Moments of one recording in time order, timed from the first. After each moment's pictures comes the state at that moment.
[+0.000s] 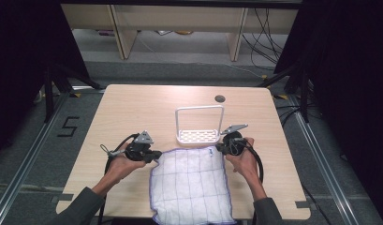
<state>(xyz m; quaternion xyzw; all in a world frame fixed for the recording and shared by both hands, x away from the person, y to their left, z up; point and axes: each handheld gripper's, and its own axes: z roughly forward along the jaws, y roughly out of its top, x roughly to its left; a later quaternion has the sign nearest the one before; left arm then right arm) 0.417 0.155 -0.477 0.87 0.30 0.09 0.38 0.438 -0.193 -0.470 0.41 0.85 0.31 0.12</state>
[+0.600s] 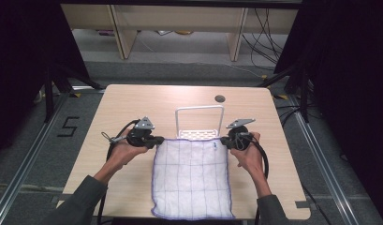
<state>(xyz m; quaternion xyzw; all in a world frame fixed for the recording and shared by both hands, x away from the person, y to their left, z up) 0.449 0.149 -0.448 0.86 0.29 0.12 0.40 0.442 -0.205 -0.446 0.41 0.84 0.32 0.14</state>
